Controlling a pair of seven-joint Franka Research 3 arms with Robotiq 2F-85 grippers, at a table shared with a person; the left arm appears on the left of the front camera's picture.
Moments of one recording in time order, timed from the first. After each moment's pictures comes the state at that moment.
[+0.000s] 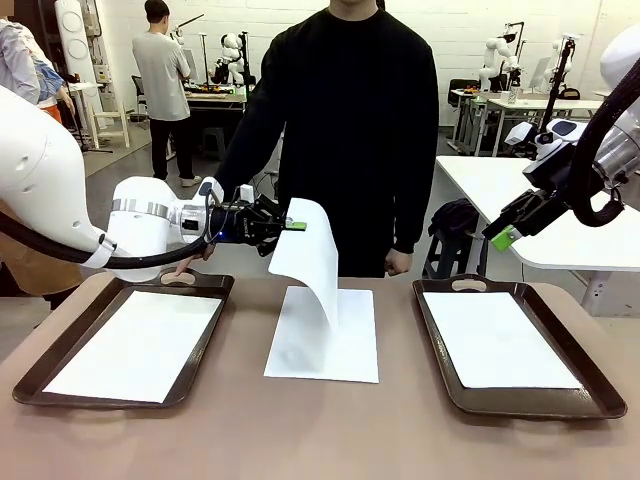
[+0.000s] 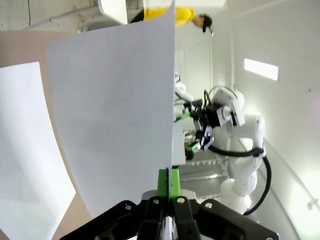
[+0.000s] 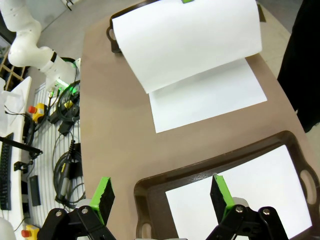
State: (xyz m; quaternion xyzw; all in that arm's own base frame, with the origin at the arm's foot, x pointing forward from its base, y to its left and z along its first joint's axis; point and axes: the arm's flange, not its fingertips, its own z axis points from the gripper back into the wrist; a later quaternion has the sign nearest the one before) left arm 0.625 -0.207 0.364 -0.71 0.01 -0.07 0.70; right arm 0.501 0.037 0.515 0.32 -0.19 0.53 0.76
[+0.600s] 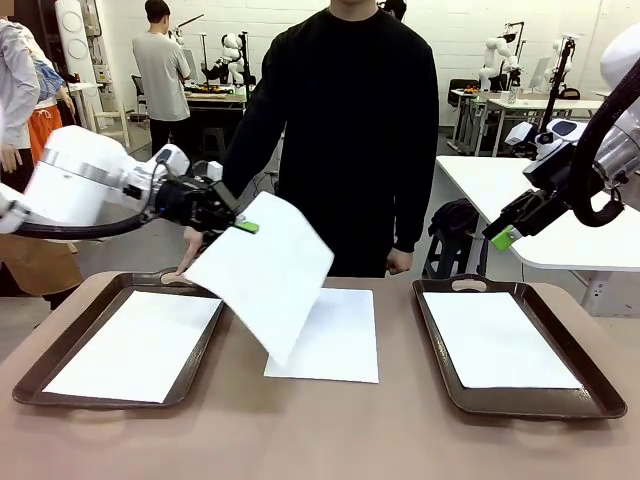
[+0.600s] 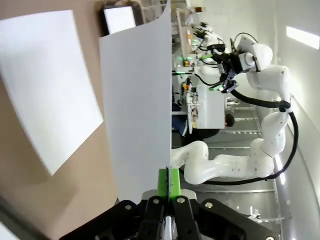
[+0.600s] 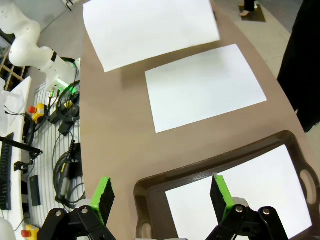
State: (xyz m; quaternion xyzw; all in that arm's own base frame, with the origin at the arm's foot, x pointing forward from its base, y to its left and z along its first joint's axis) left arm 0.567 -0.116 0.431 -0.60 0.04 -0.13 0.79; right arm 0.501 0.036 0.514 0.32 -0.19 0.53 0.76
